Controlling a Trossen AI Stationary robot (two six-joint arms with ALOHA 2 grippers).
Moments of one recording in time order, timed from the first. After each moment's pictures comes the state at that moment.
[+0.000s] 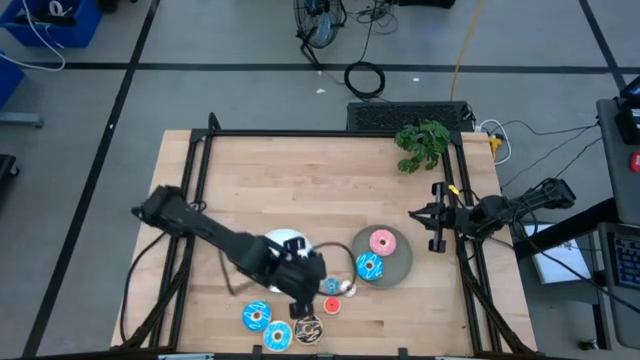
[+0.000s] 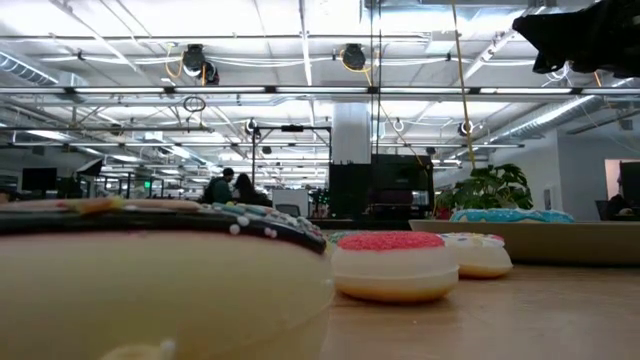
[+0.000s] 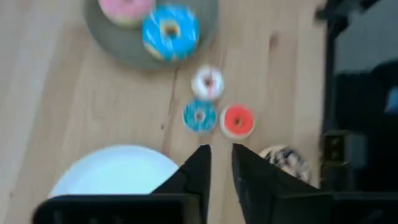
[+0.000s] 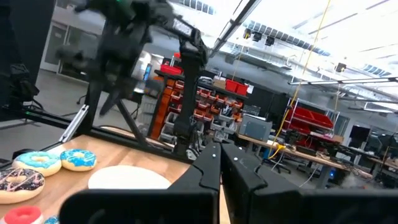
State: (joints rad) left arm -0.47 1.92 1.82 -0.99 -0.21 -0.58; right arm 0.33 0.12 0.02 0.39 0.31 -0.38
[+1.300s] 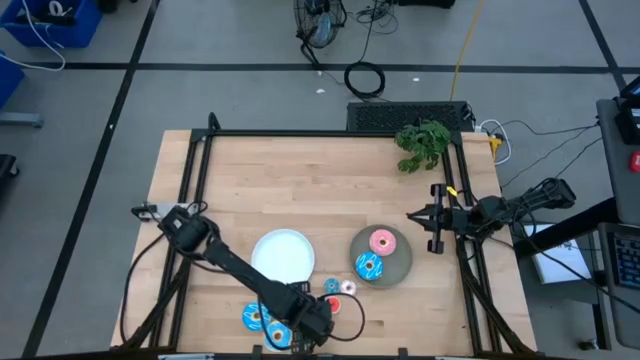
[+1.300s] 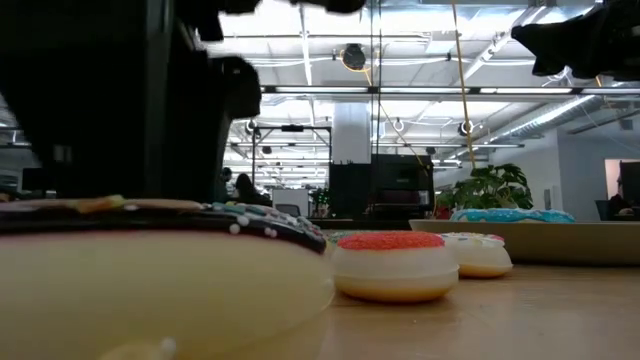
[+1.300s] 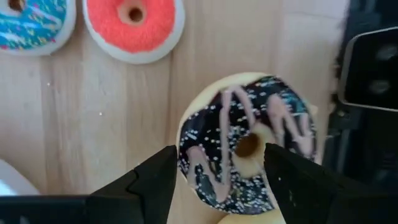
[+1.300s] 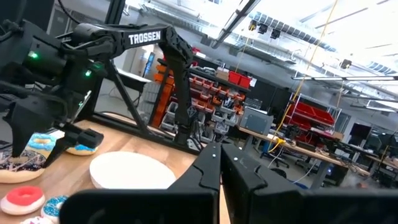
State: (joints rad) left arm -0.57 2.26 1.82 -0.86 0.04 -0.66; right arm 0.33 0.13 0.02 0.34 0.31 -0.40
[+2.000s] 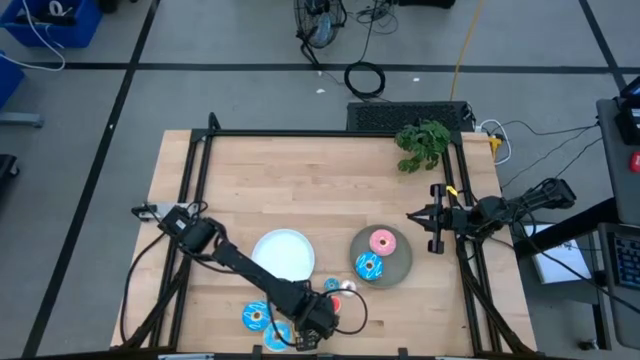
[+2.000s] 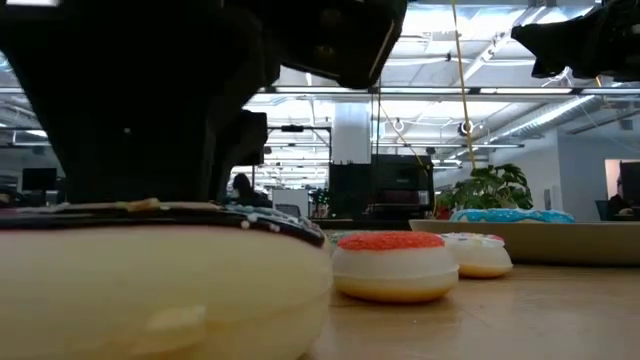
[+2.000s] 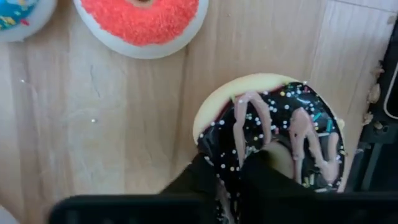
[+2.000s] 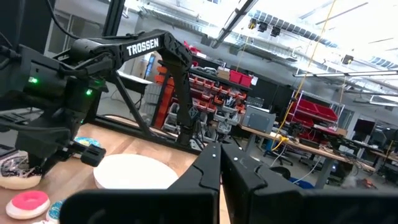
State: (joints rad) left arm -0.54 2.31 1.82 -0.86 0.14 -0.69; right arm 0.33 0.13 0.02 0.34 0.31 -0.37
